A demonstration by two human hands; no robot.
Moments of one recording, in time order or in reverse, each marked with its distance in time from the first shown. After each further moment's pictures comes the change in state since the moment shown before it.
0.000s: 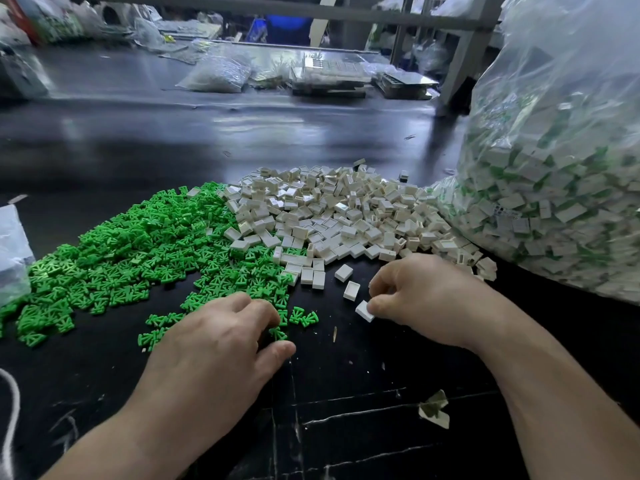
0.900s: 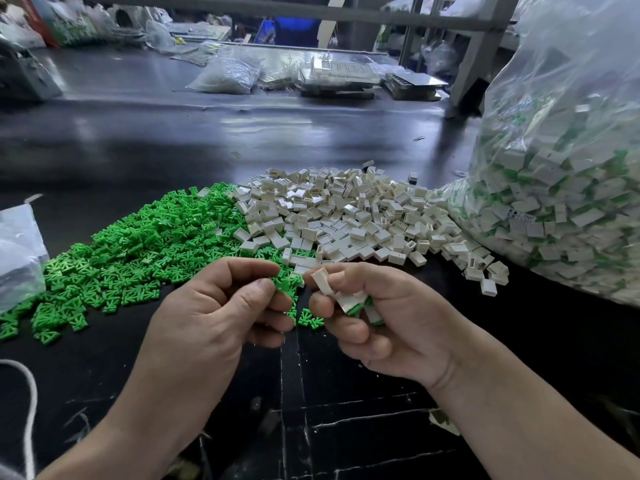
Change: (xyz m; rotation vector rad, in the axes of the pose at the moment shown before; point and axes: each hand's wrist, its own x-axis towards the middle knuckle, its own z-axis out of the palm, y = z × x) left_hand 0.009 -0.001 -0.002 -1.318 0.170 -0.252; right_hand -0.003 -0.039 0.030 1.594 -0.652 -0.112
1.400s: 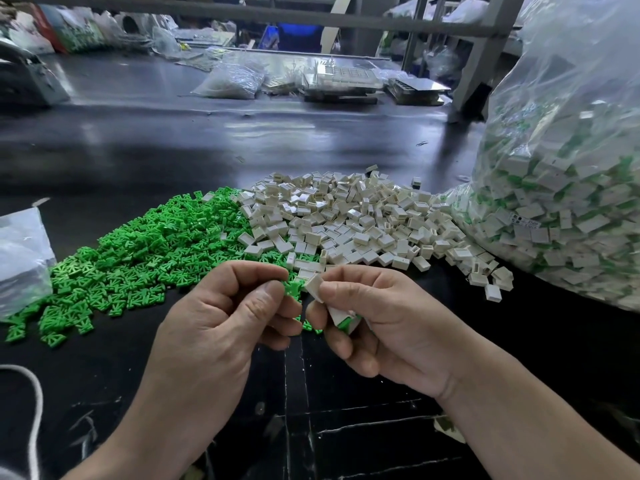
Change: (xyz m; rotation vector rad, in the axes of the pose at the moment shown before) left_hand -0.008 0.006 0.005 0.011 0.001 0.075; right_hand -0.004 0.003 0.008 -0.237 0.084 -0.138
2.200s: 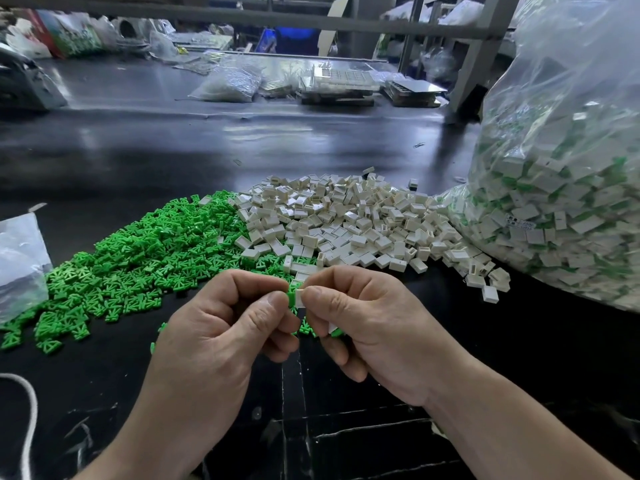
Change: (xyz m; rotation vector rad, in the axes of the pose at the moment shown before) left_hand -0.003 0.001 0.002 0.020 -0.024 0.002; right_hand -0.001 0.008 0.007 -0.283 0.105 -0.155
